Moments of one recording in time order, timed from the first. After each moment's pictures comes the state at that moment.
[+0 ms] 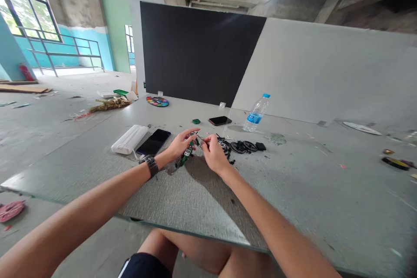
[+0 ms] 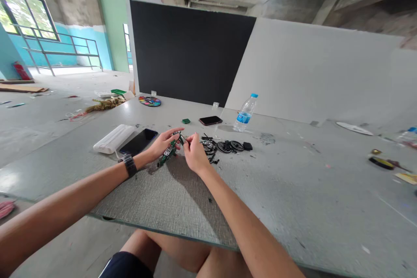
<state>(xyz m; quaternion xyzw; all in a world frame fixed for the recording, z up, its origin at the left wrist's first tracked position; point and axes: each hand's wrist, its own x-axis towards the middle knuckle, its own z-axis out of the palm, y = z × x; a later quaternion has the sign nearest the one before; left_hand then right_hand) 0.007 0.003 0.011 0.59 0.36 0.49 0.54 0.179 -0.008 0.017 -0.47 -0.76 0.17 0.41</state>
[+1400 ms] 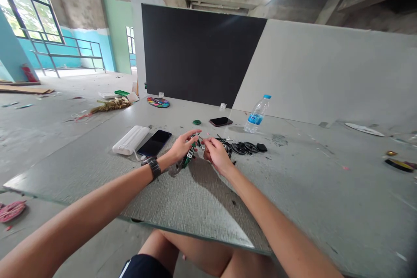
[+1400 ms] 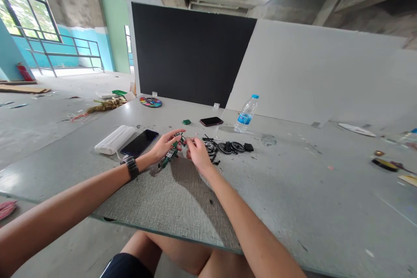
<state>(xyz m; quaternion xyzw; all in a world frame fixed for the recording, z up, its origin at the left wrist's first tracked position) 0.011 0.002 0.009 0.59 0.36 0.50 0.52 0.175 -0.005 0.017 -0.44 -0.62 0.46 0.47</state>
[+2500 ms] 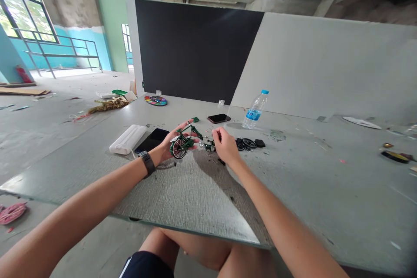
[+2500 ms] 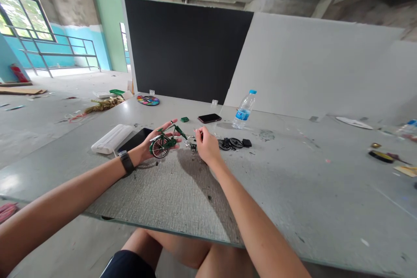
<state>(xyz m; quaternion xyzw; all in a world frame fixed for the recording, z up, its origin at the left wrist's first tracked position) -0.009 -0.006 0.032 0.38 0.20 0.49 0.76 0.212 0.006 0.035 -0.52 -0.74 0.08 0.41</state>
